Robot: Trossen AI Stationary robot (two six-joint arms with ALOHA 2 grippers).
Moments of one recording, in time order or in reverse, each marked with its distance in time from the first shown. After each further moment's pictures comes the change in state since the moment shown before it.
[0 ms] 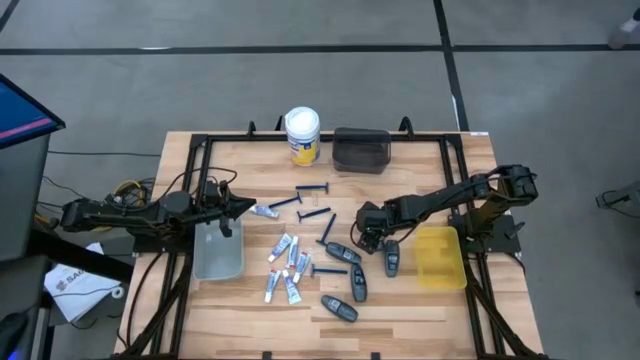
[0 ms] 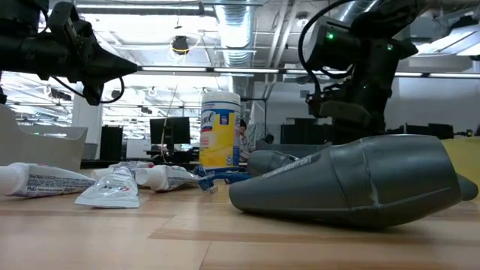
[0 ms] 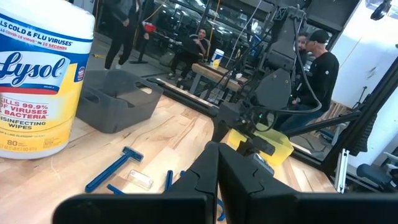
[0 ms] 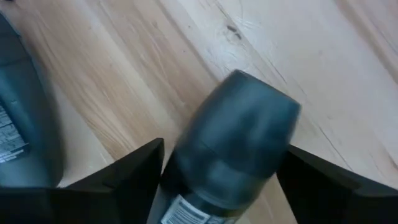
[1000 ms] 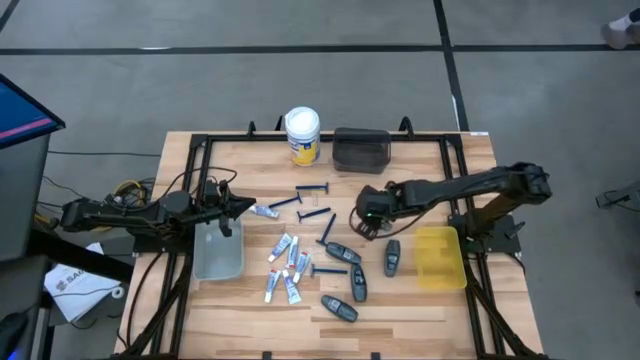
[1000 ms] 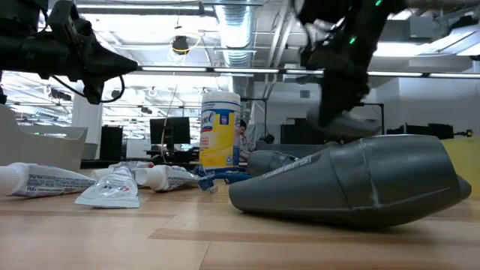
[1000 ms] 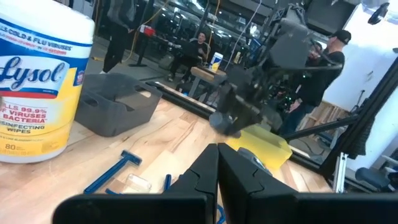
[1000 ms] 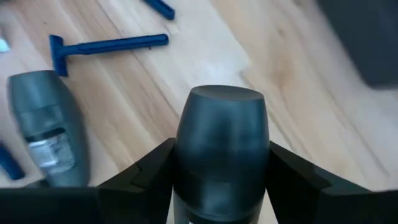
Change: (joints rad) left arm 0.000 0.005 0.000 0.016 0.000 0.000; right arm -0.015 -0.142 0.216 -0.300 0.139 -0.096
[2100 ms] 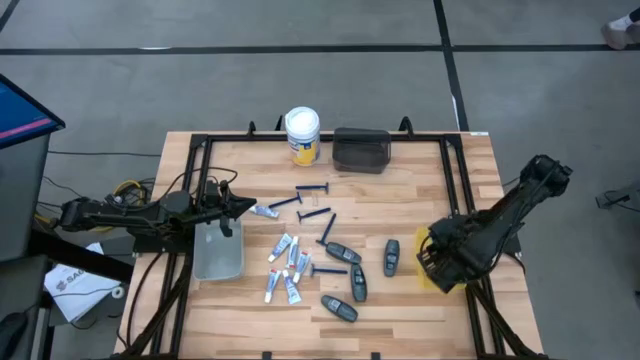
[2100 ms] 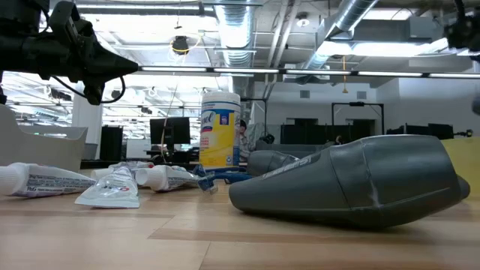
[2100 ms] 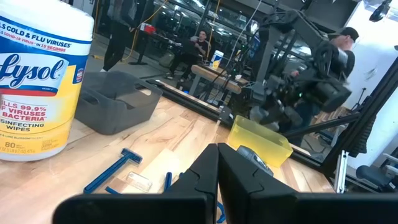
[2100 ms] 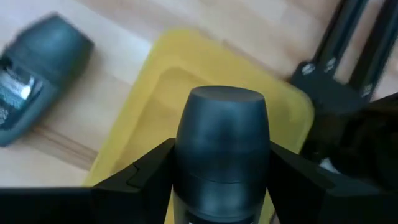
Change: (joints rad) left arm 0.000 0.016 0.000 0.012 0.000 0.000; right arm 0.748 -0.182 -0.190 -0.607 -0.022 1.289
